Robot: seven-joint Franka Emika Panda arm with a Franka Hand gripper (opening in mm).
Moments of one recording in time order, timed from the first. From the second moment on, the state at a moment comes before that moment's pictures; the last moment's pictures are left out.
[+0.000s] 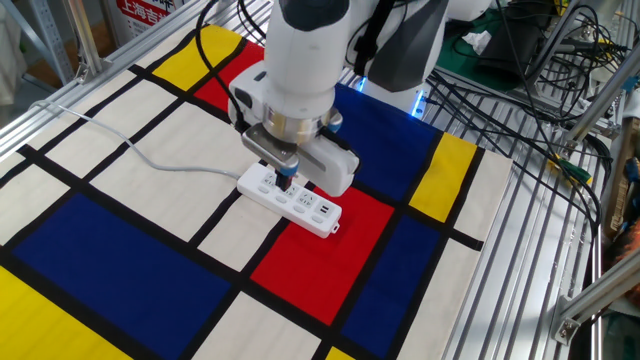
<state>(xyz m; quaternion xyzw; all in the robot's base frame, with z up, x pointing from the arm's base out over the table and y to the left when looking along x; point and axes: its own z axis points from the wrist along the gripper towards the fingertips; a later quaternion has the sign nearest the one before) 0.511 -0.002 0.250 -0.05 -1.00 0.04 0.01</state>
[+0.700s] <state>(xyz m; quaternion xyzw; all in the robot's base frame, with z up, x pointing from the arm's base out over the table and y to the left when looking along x) 0.464 -0.021 0.190 -0.05 -1.00 -0.02 0.00</state>
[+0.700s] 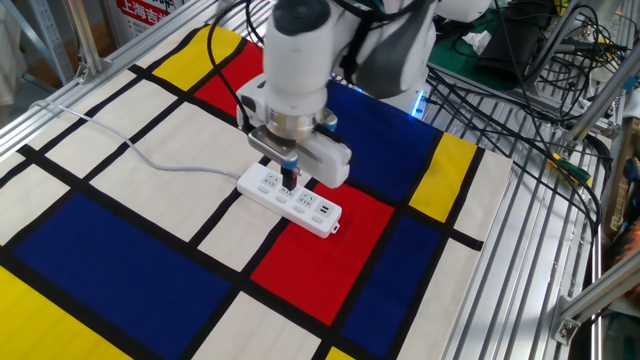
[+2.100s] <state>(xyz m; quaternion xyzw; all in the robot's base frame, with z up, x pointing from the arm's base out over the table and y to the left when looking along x) 0.460 -0.029 0.181 -0.05 -1.00 0.00 0.01</state>
